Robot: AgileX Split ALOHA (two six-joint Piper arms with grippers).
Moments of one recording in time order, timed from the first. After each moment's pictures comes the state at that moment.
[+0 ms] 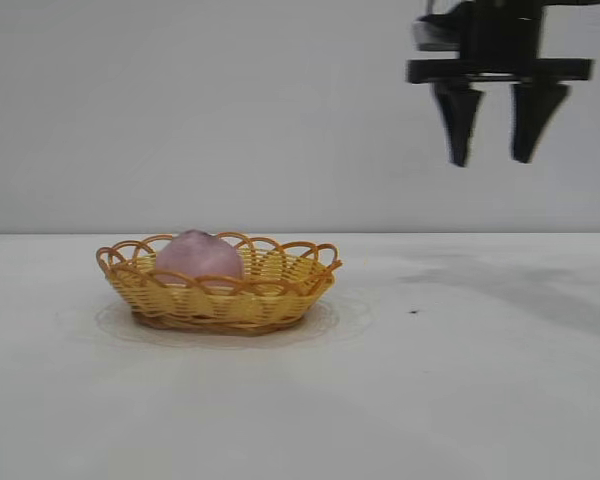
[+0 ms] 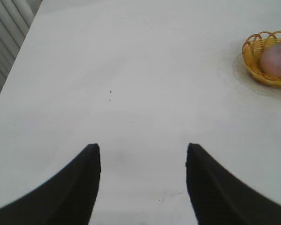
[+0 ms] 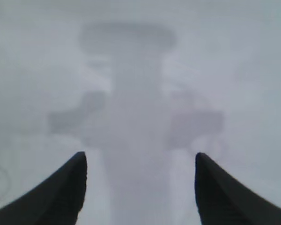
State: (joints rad) left arm 0.05 -0.02 -0.48 0.02 1.12 0.02; right arm 0.23 2.16 -1.92 -0.02 1.22 0.06
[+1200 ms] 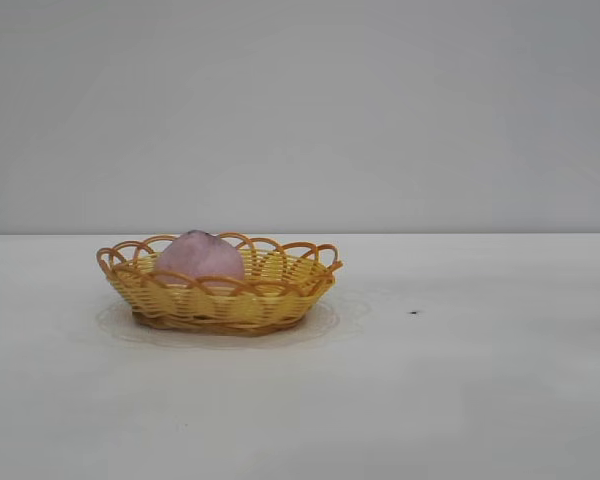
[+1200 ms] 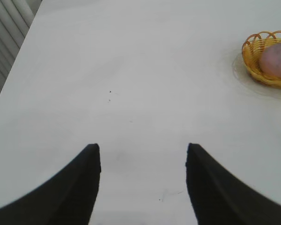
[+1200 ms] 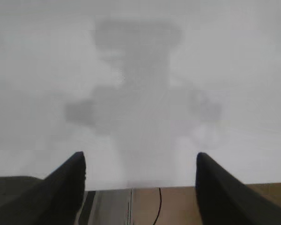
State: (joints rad) left arm 0.05 -0.02 -0.48 0.02 1.12 0.02; right arm 0.08 1.09 -0.72 -0.01 1.13 0.06
